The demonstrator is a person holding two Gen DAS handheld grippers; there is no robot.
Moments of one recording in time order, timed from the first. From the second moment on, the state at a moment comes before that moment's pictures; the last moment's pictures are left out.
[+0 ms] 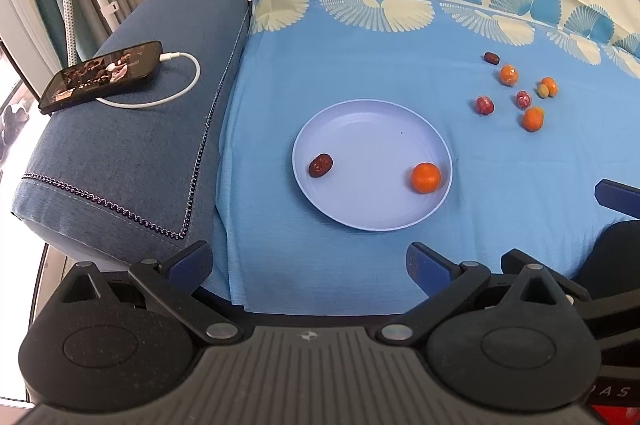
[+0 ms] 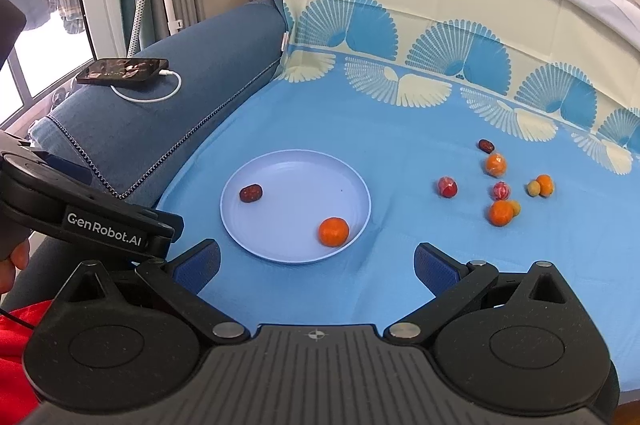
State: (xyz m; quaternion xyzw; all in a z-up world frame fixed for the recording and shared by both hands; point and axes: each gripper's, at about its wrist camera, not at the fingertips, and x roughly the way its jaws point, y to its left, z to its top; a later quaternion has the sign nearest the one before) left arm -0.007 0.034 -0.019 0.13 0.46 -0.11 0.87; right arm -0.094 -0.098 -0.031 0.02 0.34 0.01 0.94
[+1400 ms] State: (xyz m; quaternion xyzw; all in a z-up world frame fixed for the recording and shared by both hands) left arm 0.074 -0.074 -0.061 0.19 0.52 -0.14 0.82; right arm -0.050 -0.209 -0.083 0.08 0.37 -0.11 0.92
